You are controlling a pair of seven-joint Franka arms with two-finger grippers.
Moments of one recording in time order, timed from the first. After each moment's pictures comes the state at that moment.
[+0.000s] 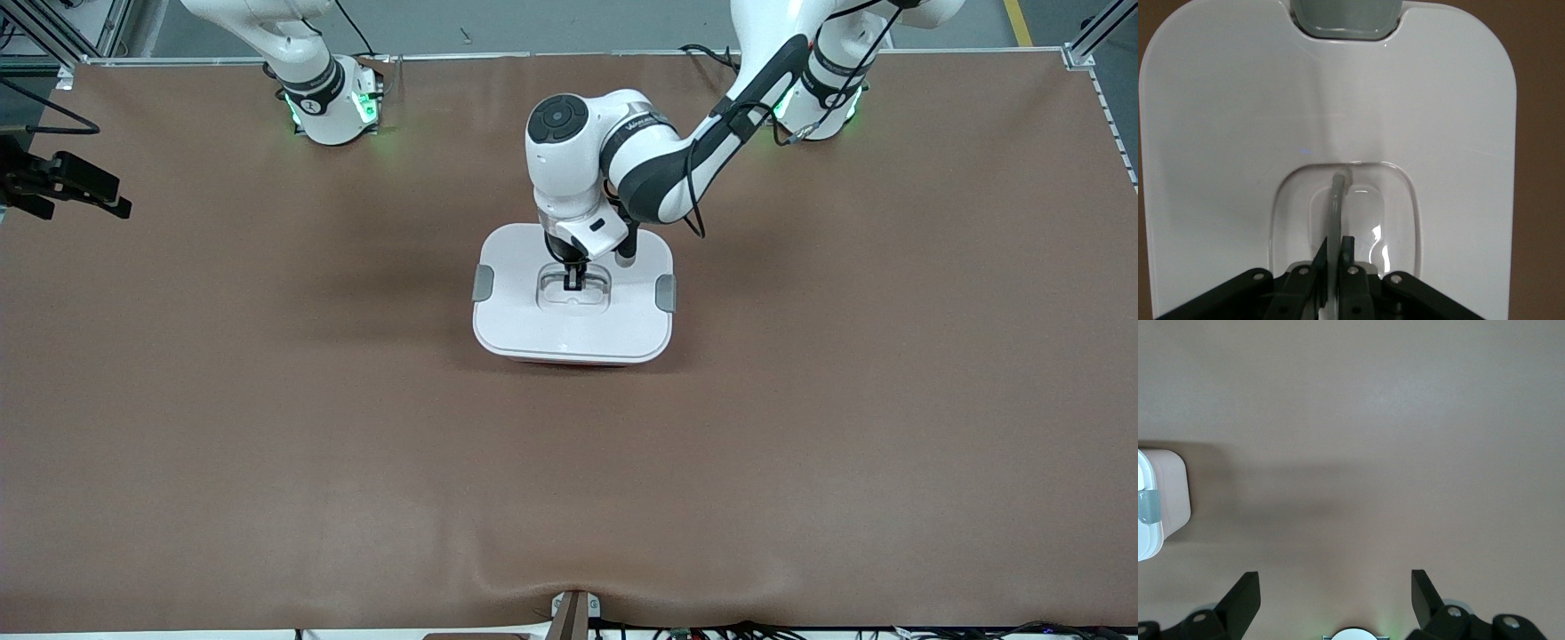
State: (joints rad) left arm -0.53 0.55 -0.44 -1.60 0.42 2.12 -2.61; right arm 0.01 -0.03 -0.07 -1.54 0.04 1.43 -0.04
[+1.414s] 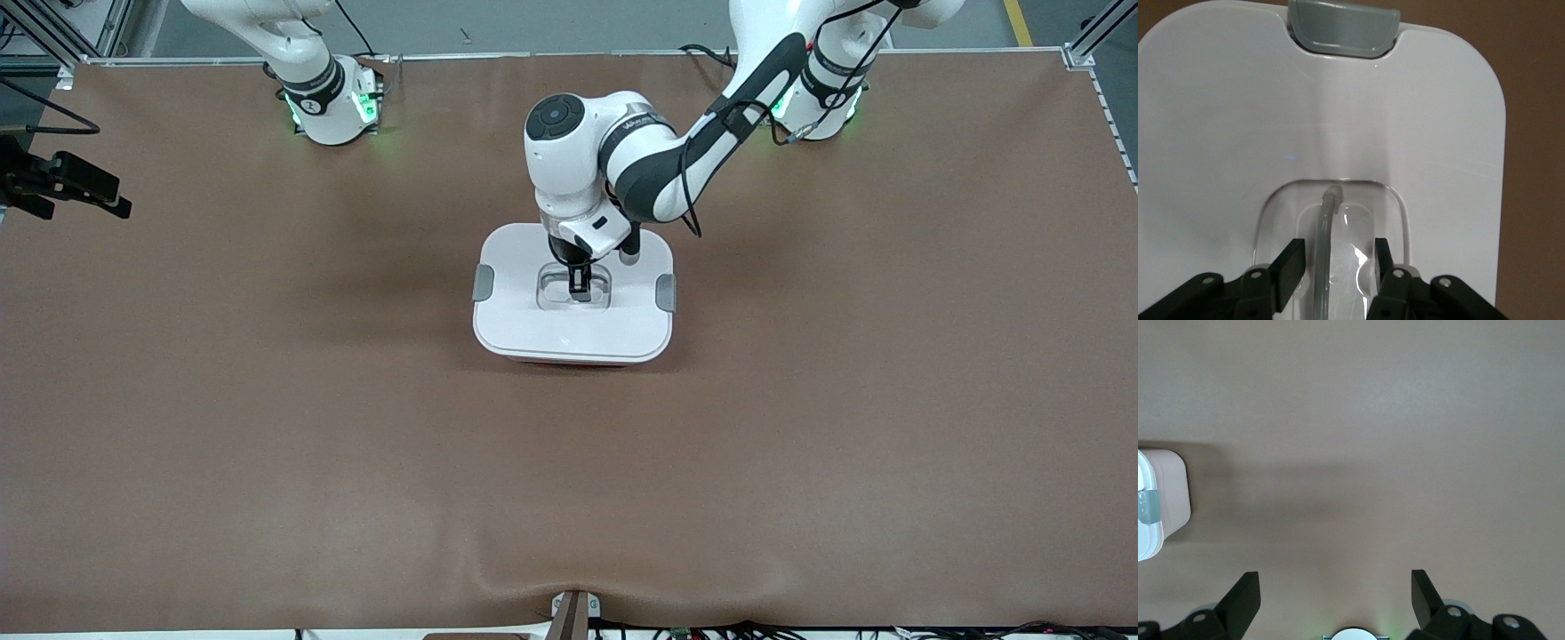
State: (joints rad) left arm -0.53 0.55 -0.44 -1.61 0.49 2.12 -2.70; right arm 0.01 -0.03 -0.07 -1.54 0.04 1.43 -0.04
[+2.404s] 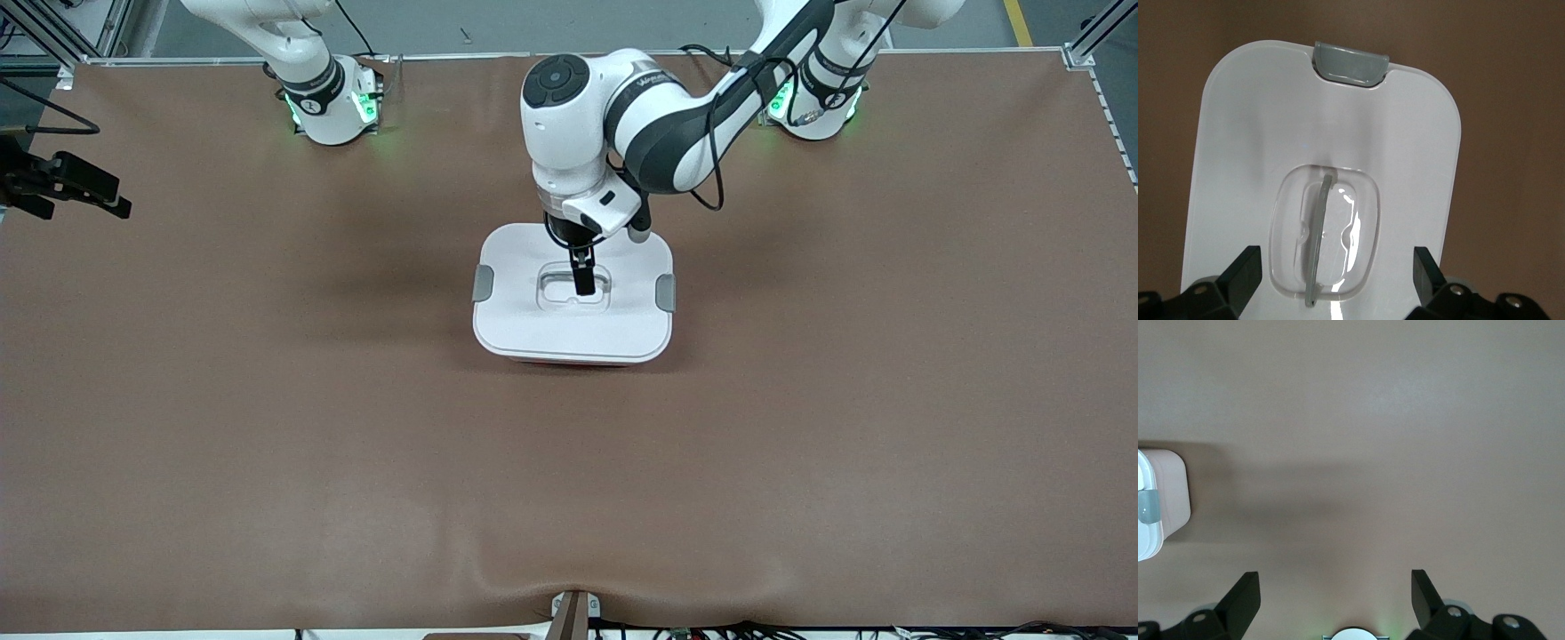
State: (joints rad) left arm -0.53 0.48 -0.44 -1.48 0.36 1.94 -2.70; right arm 0.01 -0.03 -0.07 -1.54 0.04 1.43 -0.04
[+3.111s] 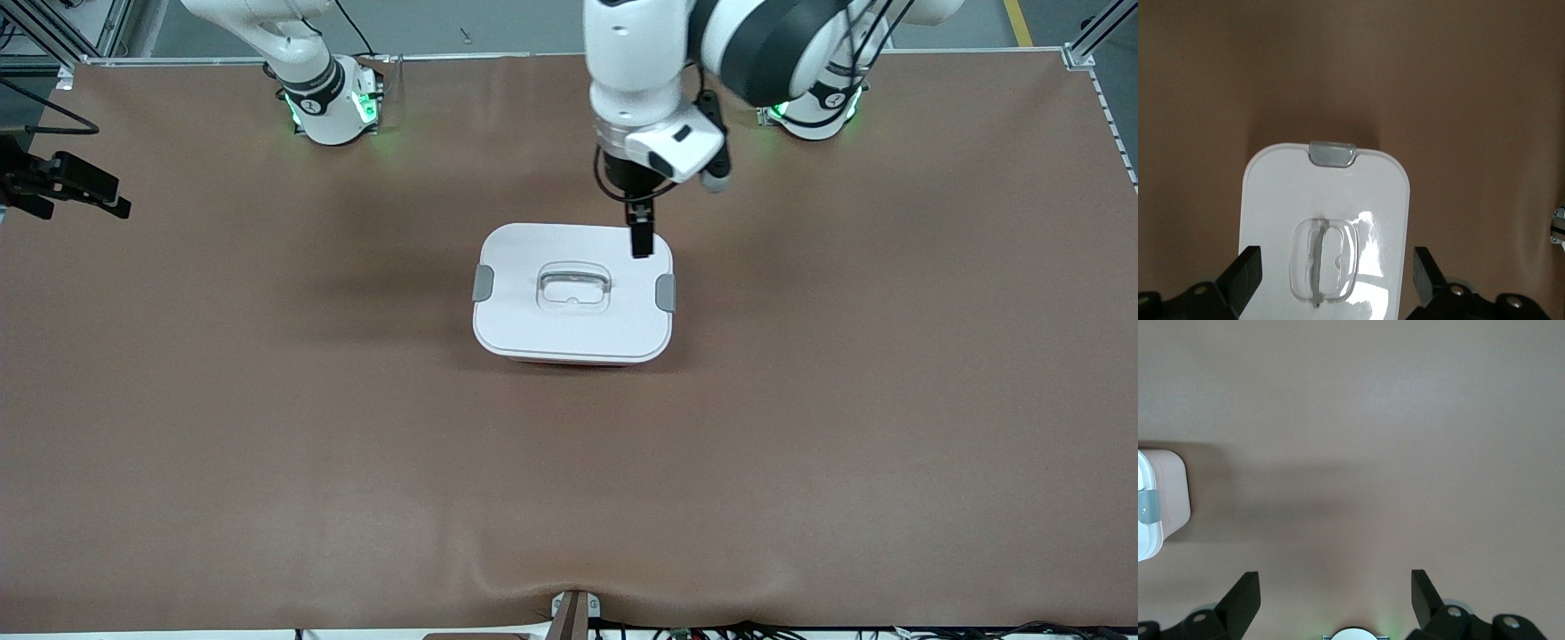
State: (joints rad) left arm -0.39 0.27 -0.44 -1.44 0.25 1.69 -2.41; right arm 0.01 -0.03 -0.08 -1.54 0.04 1.43 -0.04
